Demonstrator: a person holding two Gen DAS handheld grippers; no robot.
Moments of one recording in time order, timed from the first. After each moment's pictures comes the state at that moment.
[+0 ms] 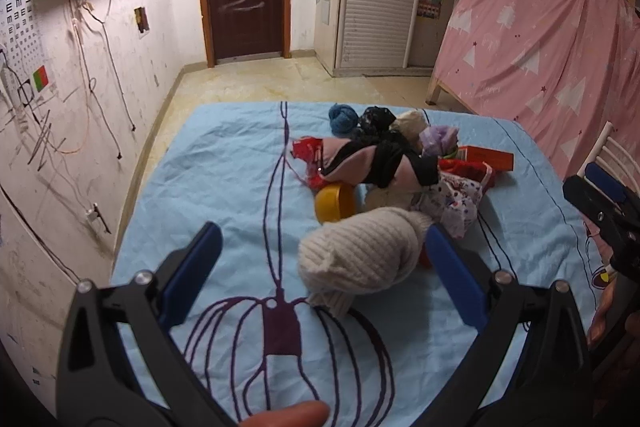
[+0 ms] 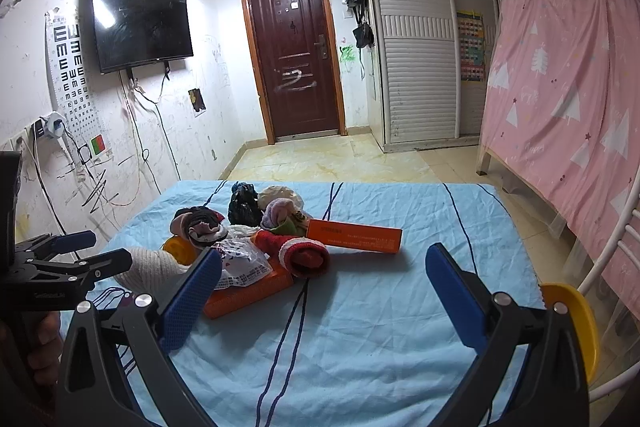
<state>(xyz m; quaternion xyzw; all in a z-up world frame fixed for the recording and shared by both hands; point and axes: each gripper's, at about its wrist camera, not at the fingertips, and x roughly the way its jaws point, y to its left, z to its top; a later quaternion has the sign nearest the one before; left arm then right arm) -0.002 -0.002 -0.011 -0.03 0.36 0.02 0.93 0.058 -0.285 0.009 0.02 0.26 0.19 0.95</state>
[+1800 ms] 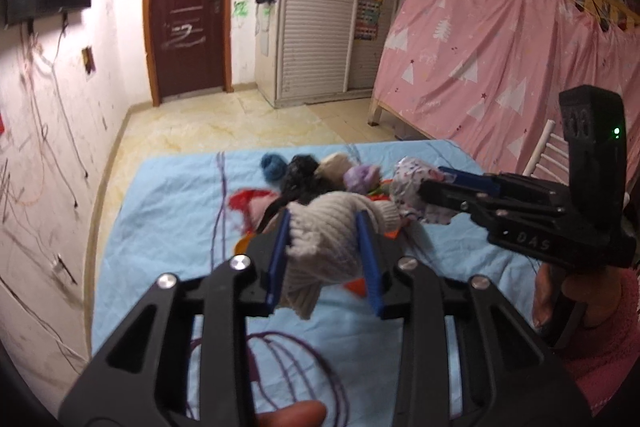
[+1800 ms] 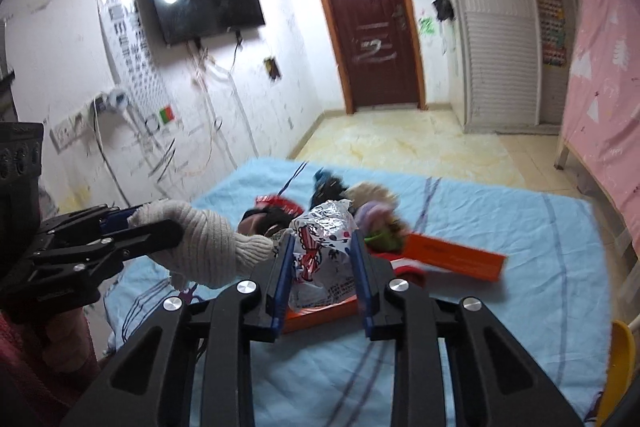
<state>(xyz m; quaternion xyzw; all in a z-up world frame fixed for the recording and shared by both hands) 0.003 -0.029 0.029 -0.01 0.31 -0.10 0.95 0.093 -0.251 0.021 0.02 0.30 0.33 0.89</state>
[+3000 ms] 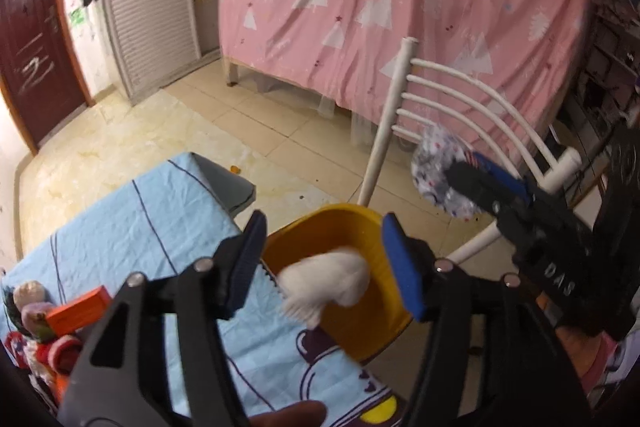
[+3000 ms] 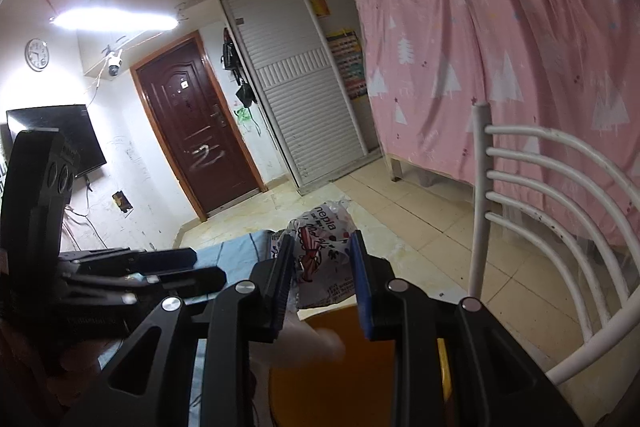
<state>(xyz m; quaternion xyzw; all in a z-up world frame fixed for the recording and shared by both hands) 0.114 -0.397 0.018 0.08 0.39 -0.30 0.87 0.058 -0.609 -0.011 0.17 0.20 0.05 0.96</state>
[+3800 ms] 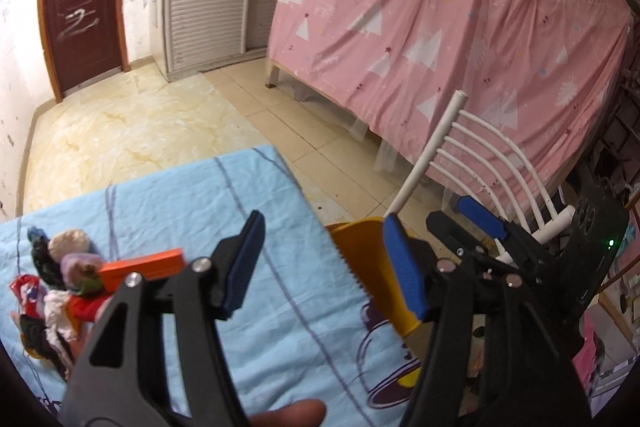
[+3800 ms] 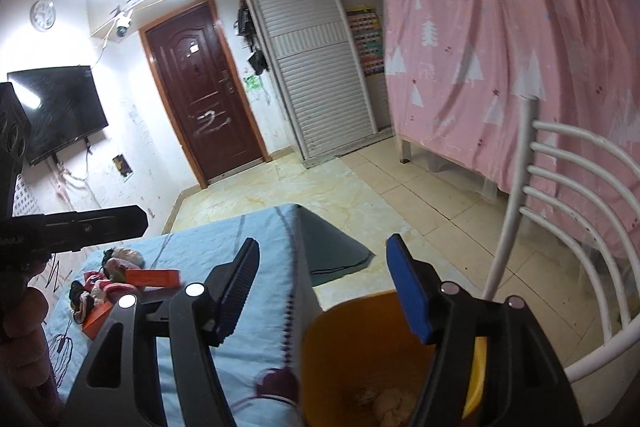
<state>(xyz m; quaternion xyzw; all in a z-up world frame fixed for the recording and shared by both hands) 0.111 -0.284 0.053 -0.01 0.39 -0.24 0.89 0.090 -0.529 -0.004 0.12 0.25 0.07 0.96</state>
